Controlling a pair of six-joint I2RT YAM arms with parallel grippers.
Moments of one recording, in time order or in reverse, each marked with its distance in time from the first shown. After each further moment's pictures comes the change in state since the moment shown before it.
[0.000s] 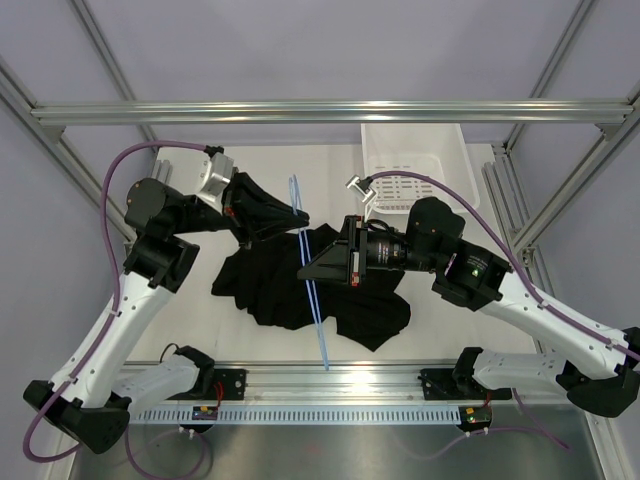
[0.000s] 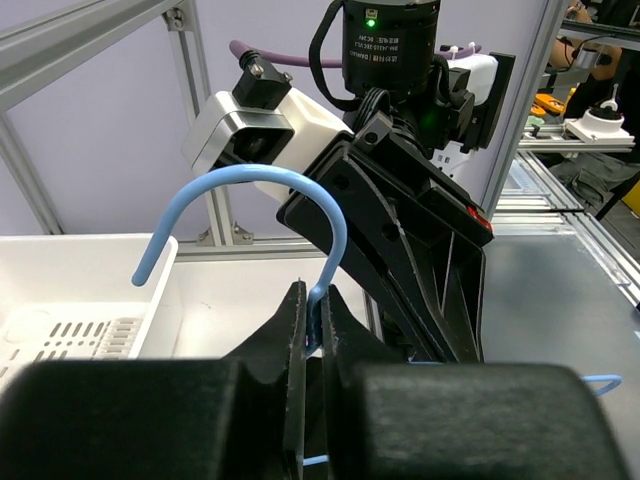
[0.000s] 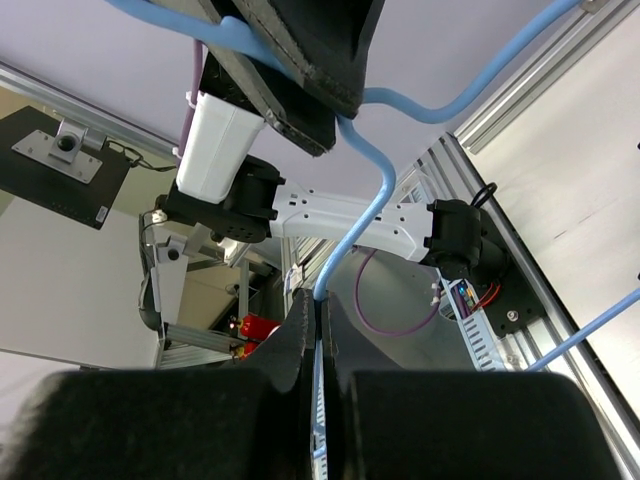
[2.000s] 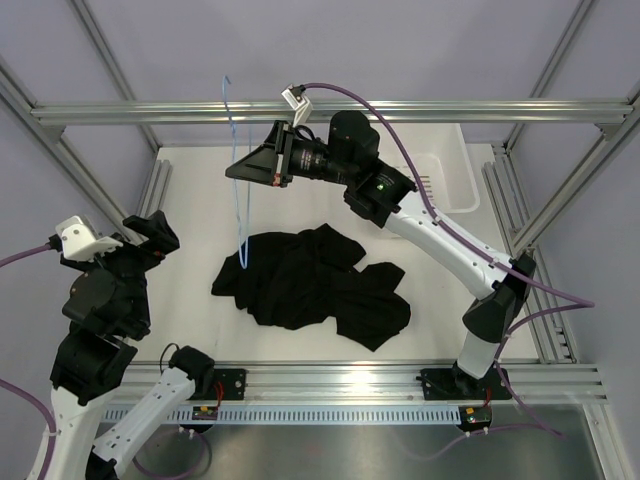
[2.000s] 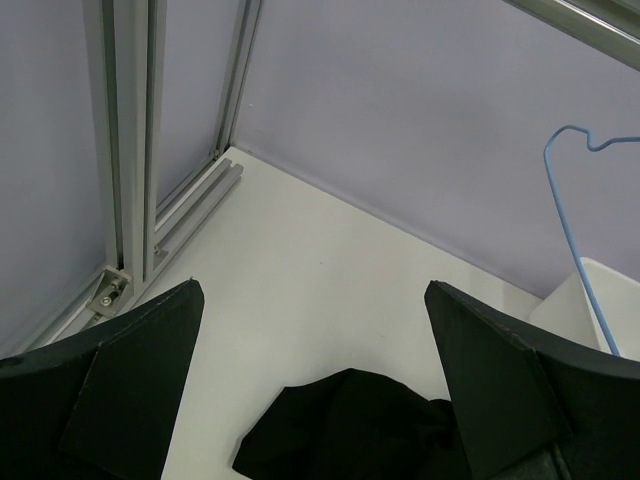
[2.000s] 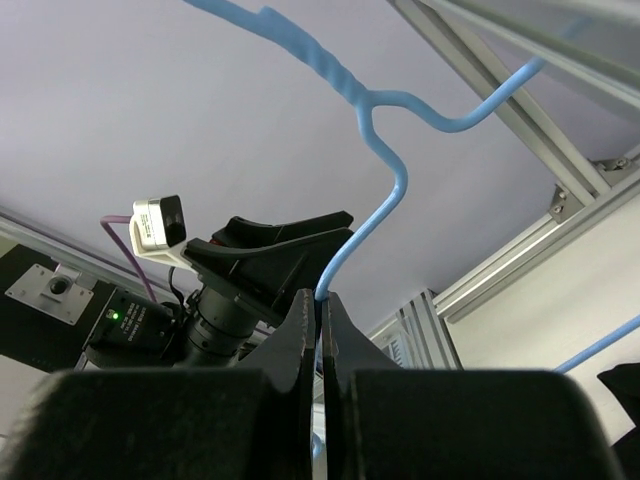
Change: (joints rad) left arm -0.001 -0.547 -0.114 -0.816 -1.873 0.062; right arm -0.149 0.670 0.675 0.148 -0.061 0.023
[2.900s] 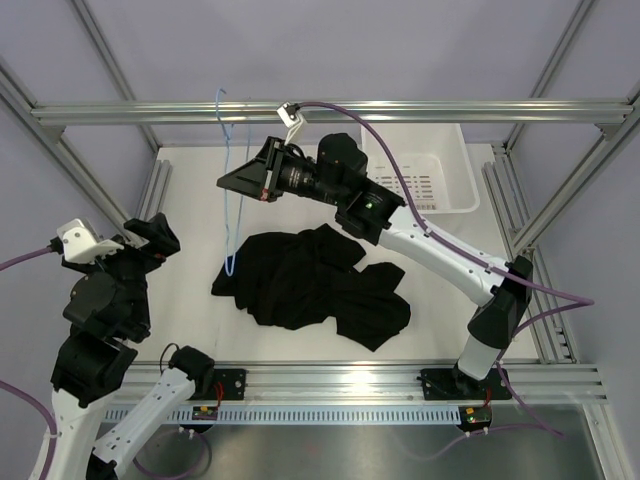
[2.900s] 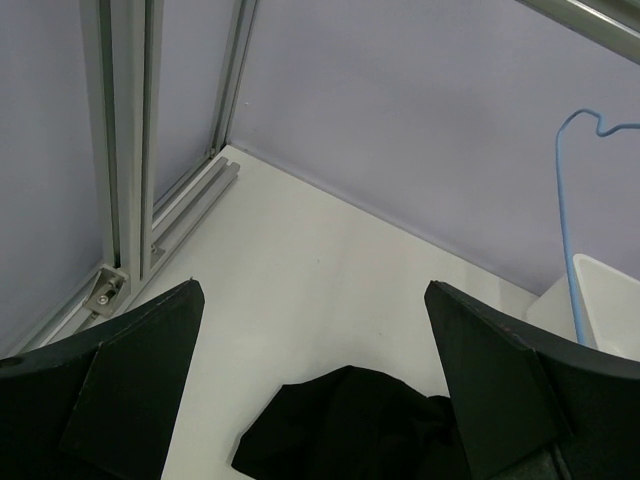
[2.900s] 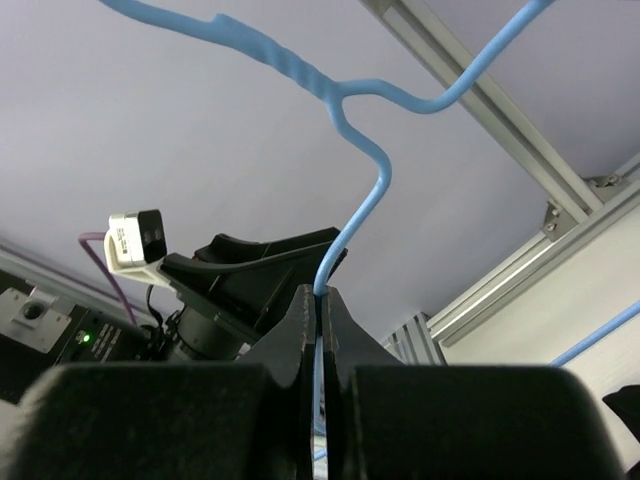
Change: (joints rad) left arm 0.000 -0.019 -0.014 0.001 0.011 0.000; right arm 0.071 -0.034 -0.141 0.144 0.151 -0.005
